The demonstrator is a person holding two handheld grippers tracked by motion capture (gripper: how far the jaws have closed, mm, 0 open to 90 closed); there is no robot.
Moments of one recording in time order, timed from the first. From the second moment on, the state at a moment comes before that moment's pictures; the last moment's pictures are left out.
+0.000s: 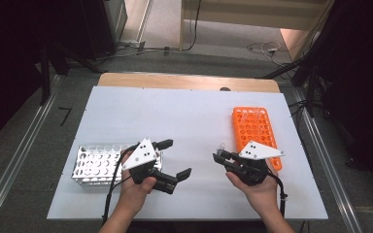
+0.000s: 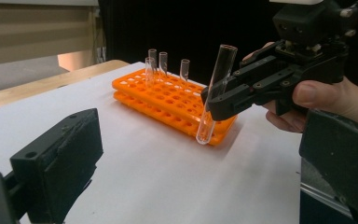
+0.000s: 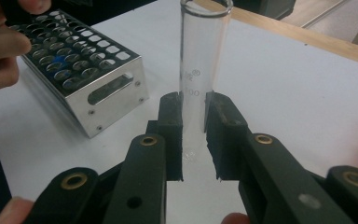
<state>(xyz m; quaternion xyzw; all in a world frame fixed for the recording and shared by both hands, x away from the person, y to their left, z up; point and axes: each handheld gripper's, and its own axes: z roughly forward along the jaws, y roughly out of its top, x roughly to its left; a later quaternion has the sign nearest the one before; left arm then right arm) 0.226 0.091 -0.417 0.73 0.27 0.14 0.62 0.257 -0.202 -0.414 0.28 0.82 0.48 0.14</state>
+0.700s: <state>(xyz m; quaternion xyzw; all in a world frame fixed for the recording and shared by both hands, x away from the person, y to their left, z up) 0.223 0.071 -0.418 0.73 0.30 0.12 0.60 0.241 -0.168 -0.423 0.23 0.84 0.47 0.12</state>
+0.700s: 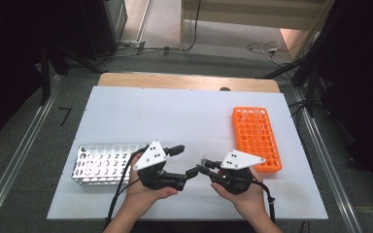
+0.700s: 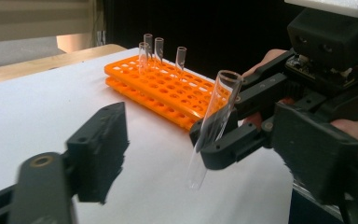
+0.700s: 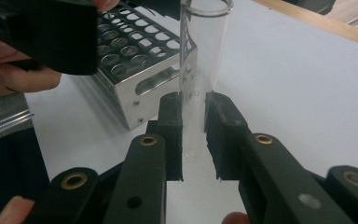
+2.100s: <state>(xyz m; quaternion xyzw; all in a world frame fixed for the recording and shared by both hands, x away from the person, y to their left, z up) 0.216 0.059 -0.417 0.75 0.28 0.14 0.58 0.230 -0.153 -0.423 0.21 0.85 0.47 0.12</state>
